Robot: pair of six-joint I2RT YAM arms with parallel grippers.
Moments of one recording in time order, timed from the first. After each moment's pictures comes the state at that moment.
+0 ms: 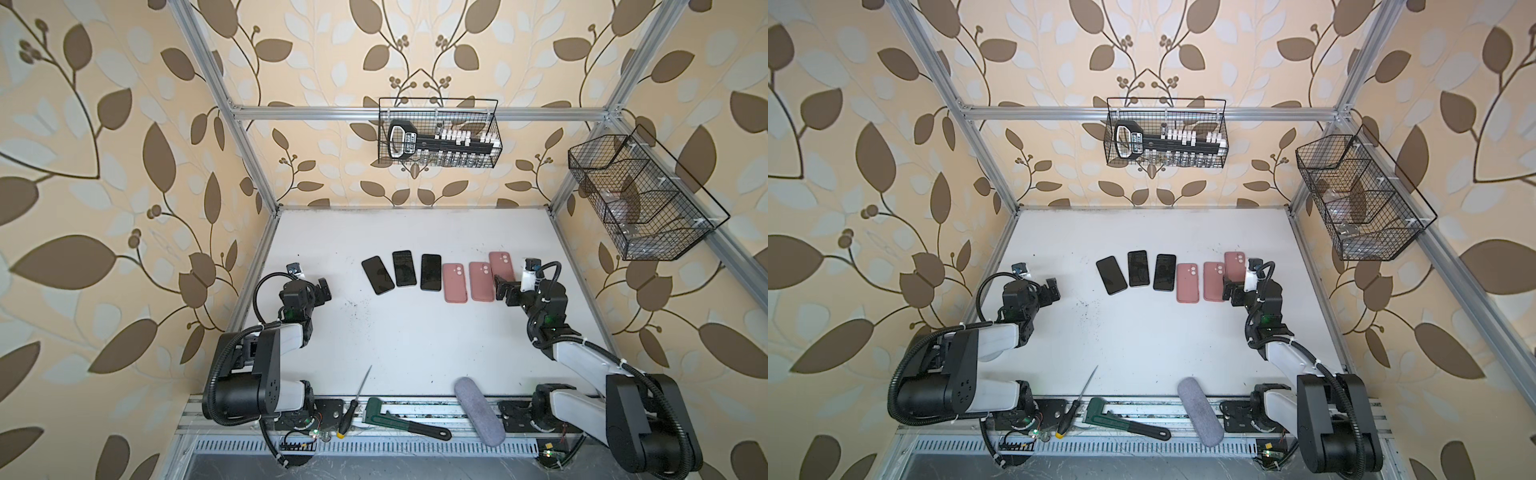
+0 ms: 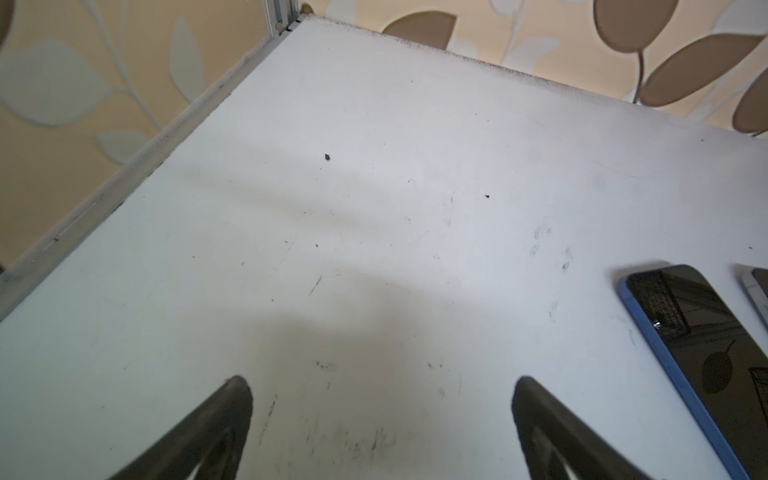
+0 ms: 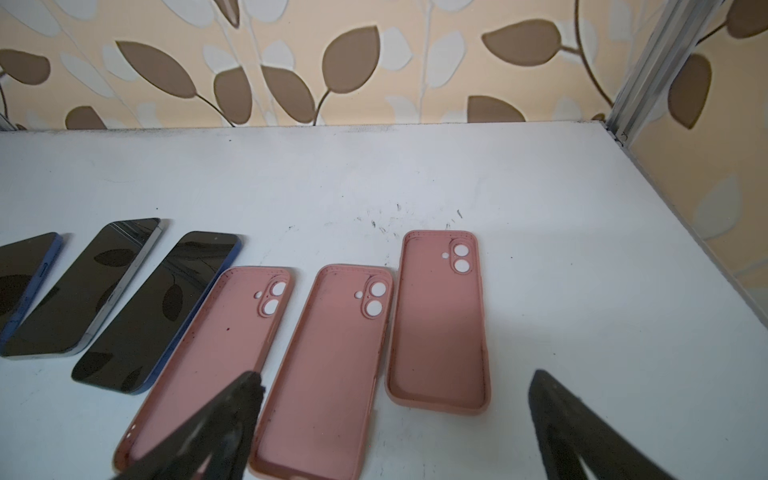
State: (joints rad) left arm 0.11 1.40 0.32 0.57 -0.06 -0.21; right arm 0.00 1.16 0.28 0.53 -0.03 0.01
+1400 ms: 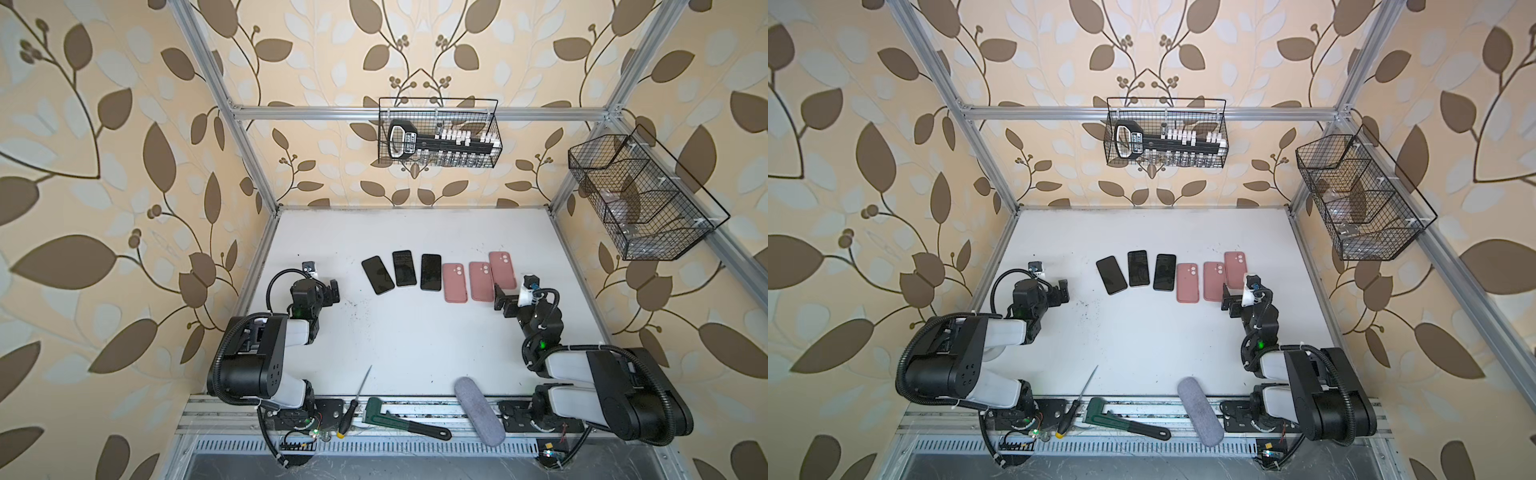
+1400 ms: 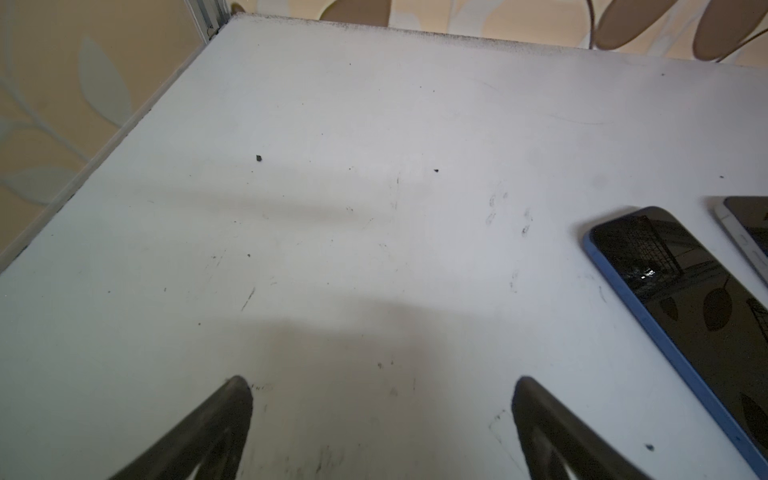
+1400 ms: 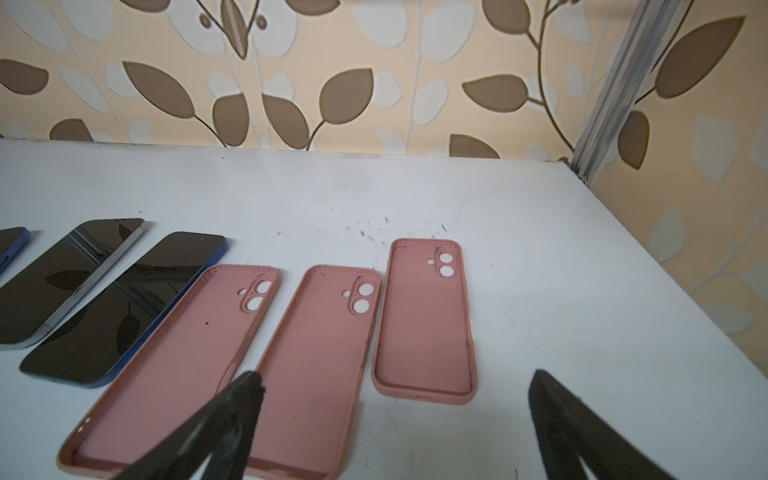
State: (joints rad) left arm 0.03 1.45 0.32 0.65 -0.06 -0.11; right arm 0.04 1.29 0.07 1.04 0.06 -0.03
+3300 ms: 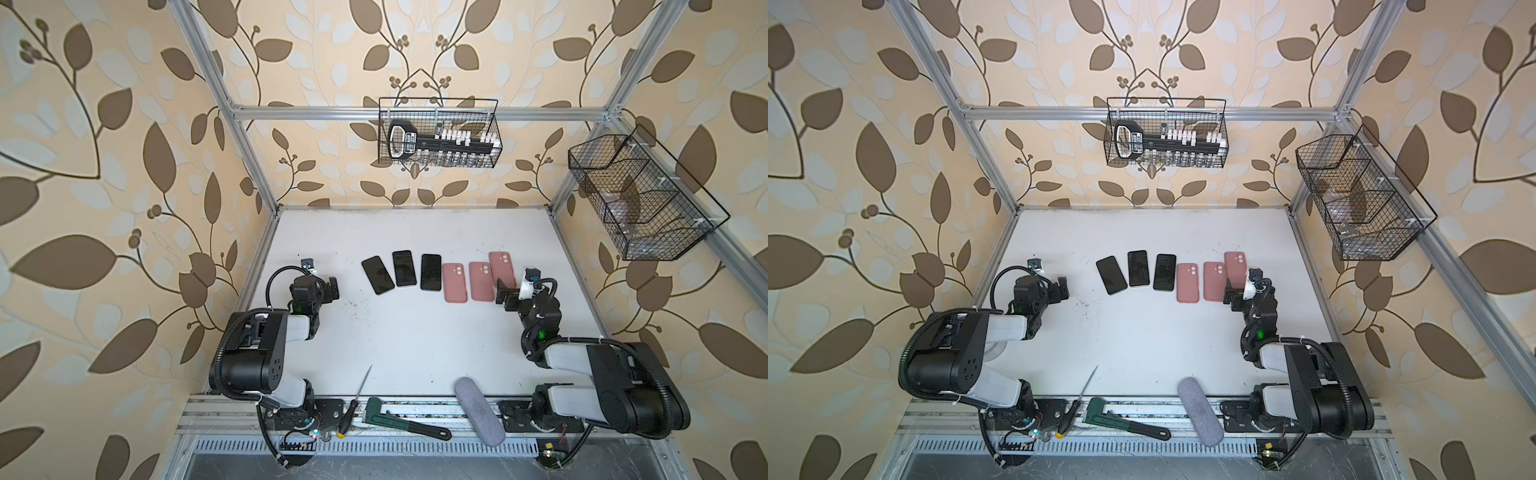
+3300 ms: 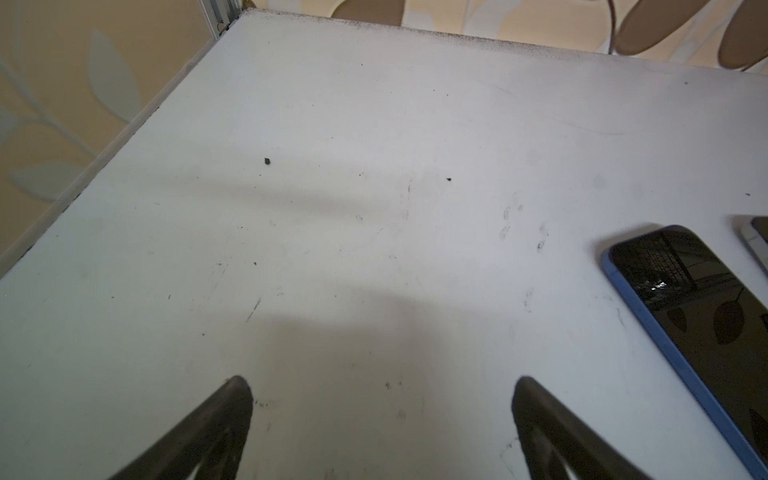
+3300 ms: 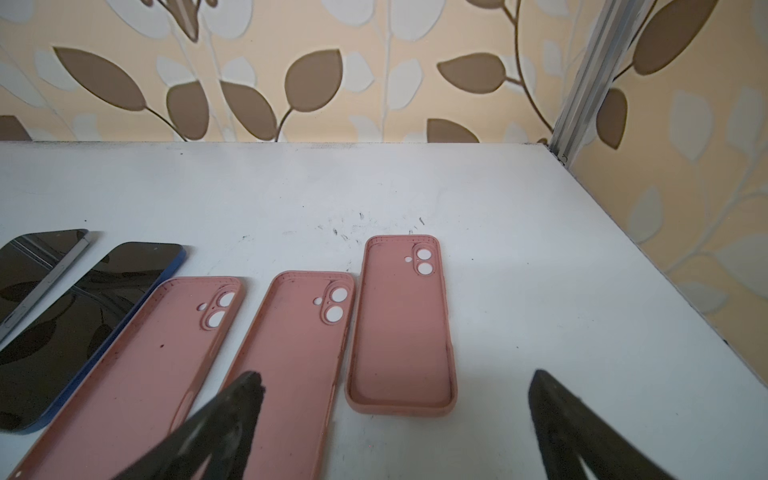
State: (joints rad) left arm 0.03 1.51 0.37 0.62 -0.08 -0.13; right arm 0.02 1.33 0.16 0.93 0.10 -0.01
